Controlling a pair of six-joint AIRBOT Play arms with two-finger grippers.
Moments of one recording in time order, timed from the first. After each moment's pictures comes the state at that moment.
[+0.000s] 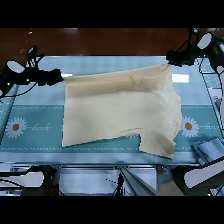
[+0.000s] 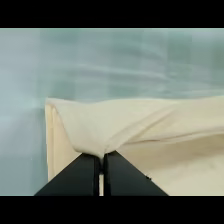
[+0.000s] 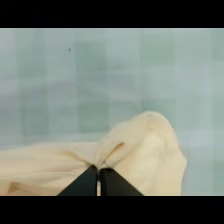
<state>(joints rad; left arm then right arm) 0.12 -1.51 1.23 0.99 -0.88 -1.33 -0.07 -1.77 1.79 -1.38 1.09 1.59</state>
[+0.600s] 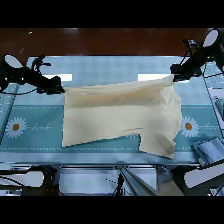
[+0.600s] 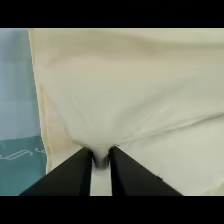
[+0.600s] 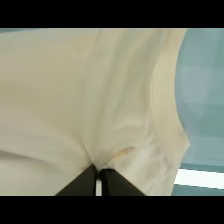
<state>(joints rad) 0.12 -1.55 1.31 1.07 -1.27 -1.43 -0.07 -1.74 1.78 -1.45 1.53 1.55</state>
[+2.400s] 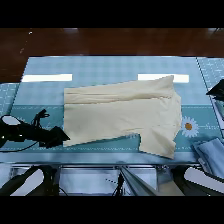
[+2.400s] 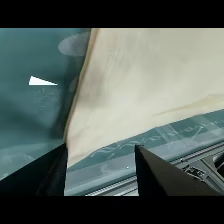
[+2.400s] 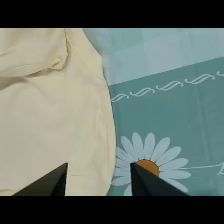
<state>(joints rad) 0.31 -1.08 0.39 0.96 -1.28 -1.27 -0.60 -1.29 1.32 -1.19 1.49 1.32</state>
